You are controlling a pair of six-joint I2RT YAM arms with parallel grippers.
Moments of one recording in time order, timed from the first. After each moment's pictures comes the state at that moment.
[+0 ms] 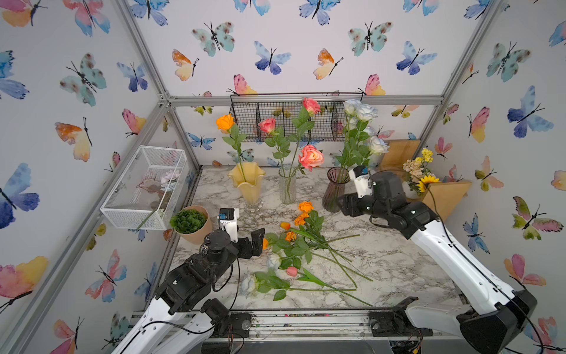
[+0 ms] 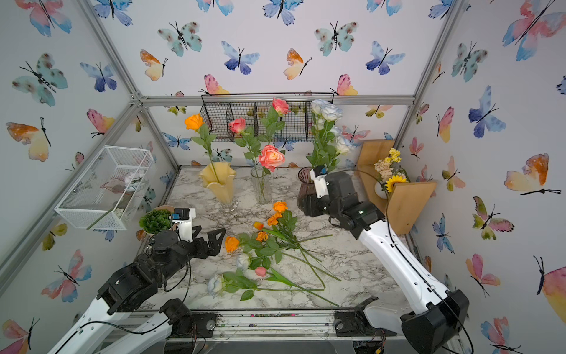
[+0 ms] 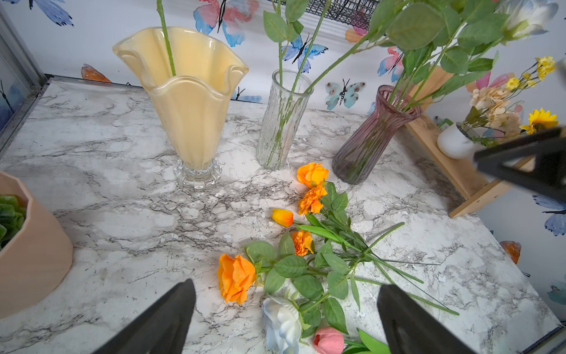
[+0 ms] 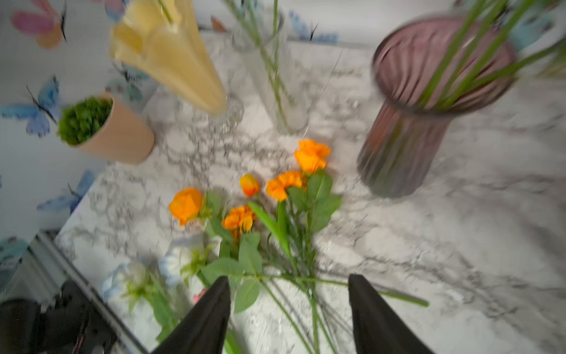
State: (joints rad) left arm -0.69 0.58 0.83 -0.68 -0.24 -0.43; right arm 0.66 1.26 1.15 -0.70 -0.15 0.24
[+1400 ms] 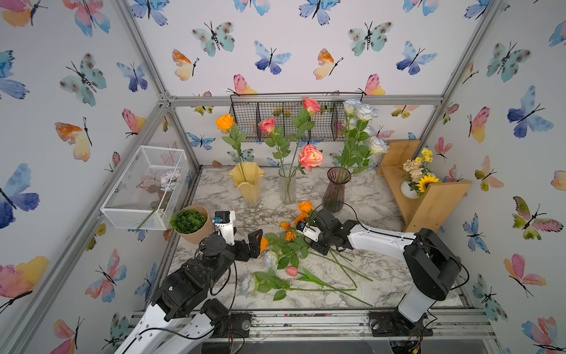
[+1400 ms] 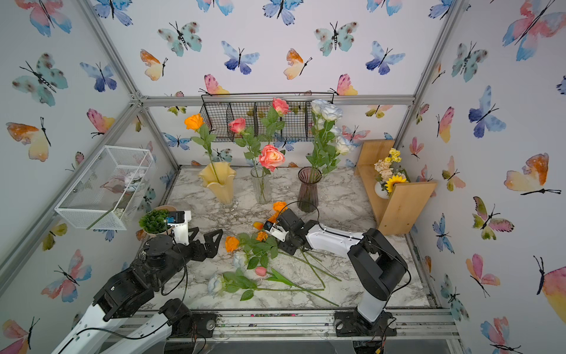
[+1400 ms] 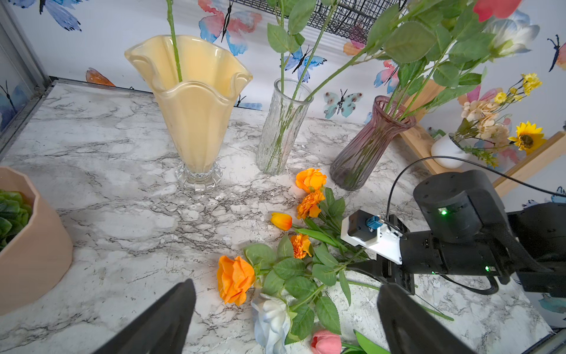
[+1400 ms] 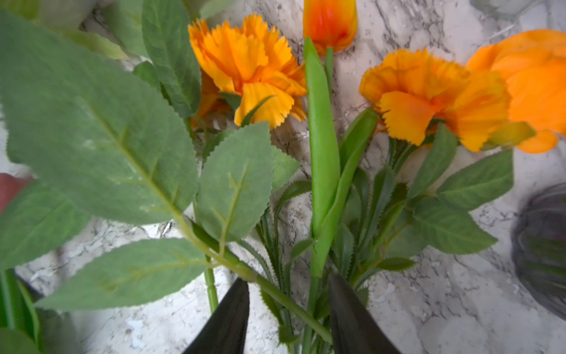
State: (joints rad) left arm -0.68 0.53 0.80 -0.67 -0.25 -0.44; right arm 0.84 1.71 1.02 -0.37 0.00 -0.40
